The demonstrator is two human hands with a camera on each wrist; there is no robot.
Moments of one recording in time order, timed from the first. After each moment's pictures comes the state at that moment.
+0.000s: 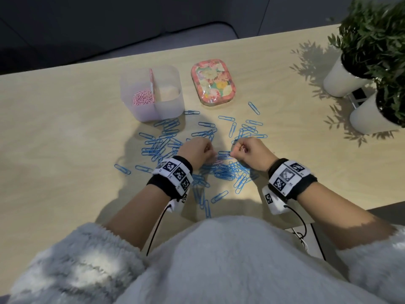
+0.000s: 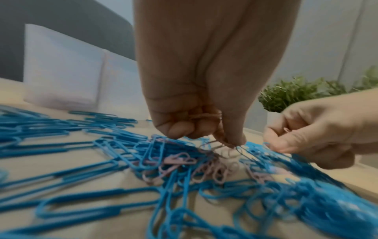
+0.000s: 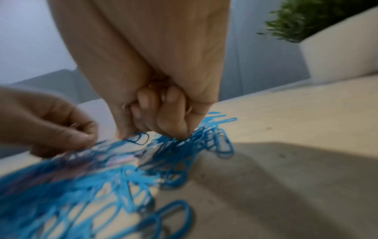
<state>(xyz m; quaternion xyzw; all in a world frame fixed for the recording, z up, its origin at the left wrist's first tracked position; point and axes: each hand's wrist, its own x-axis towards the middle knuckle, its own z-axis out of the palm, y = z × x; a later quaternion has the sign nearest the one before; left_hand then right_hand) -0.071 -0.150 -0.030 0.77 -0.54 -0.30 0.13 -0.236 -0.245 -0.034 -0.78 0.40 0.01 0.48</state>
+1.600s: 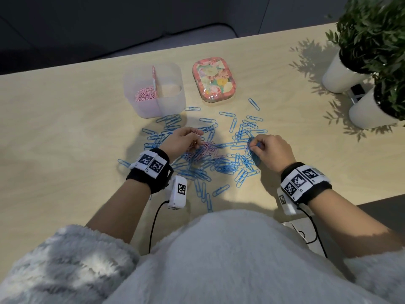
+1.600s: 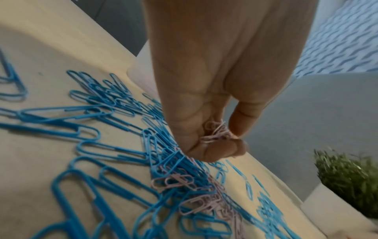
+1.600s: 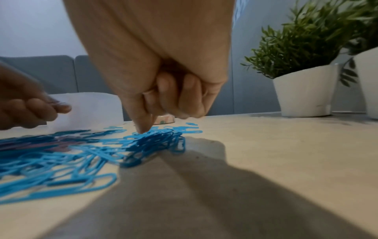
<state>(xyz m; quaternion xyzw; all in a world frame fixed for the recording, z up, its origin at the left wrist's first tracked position) -0.046 -0.128 -0.006 0.69 -0.26 -0.54 0.40 -0.274 -0.244 -0.026 -0.83 0.48 0.00 0.27</state>
